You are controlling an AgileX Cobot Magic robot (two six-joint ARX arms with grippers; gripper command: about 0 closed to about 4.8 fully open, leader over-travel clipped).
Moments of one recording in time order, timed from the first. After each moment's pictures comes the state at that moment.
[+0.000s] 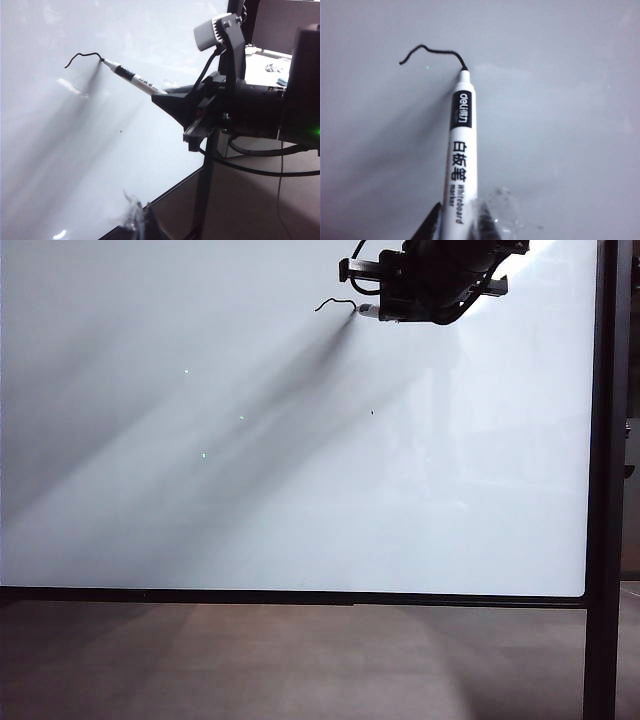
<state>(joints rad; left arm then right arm) -0.51 0.97 0.81 0.15 0.24 0.05 0.52 1.60 1.12 0.47 0.21 0.01</state>
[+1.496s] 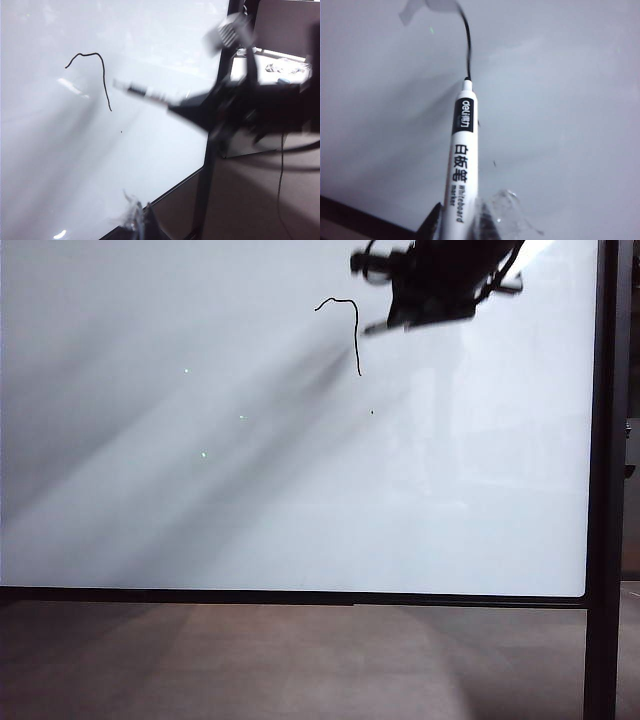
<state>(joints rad) -0.51 0.97 0.81 0.15 0.24 0.05 0.53 1.50 1.12 0.24 0.17 0.05</state>
